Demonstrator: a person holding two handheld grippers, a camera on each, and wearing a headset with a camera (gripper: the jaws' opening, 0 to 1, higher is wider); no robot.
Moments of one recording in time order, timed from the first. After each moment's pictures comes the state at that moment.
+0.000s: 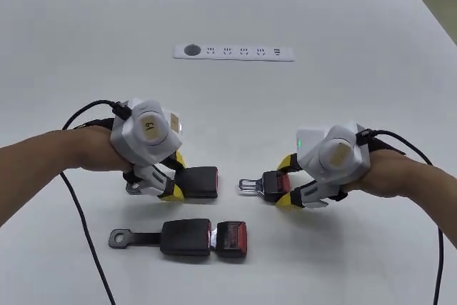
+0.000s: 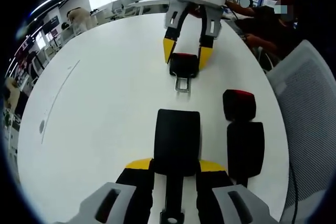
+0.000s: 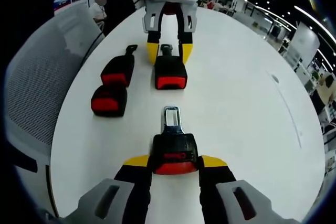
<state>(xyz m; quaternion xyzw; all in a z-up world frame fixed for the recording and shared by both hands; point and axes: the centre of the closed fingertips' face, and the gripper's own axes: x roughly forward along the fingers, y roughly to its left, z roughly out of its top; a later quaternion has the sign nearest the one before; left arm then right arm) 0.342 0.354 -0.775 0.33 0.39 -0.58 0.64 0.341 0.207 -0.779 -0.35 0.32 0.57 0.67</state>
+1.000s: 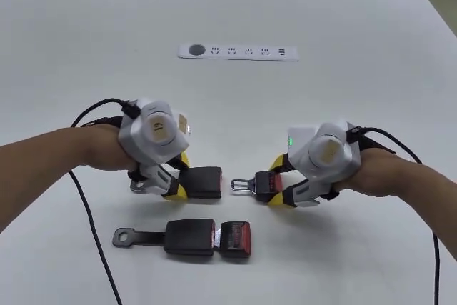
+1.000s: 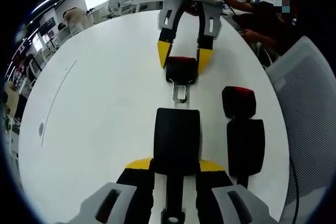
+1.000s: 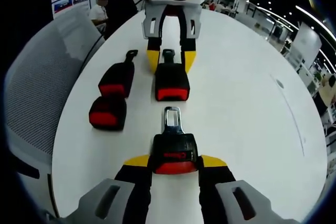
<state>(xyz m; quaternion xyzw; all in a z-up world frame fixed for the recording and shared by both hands) 0.345 0.357 -0.780 0.35 0.39 -0.58 0.62 0.342 0.229 -0.778 -0.34 0.32 0.58 0.66</state>
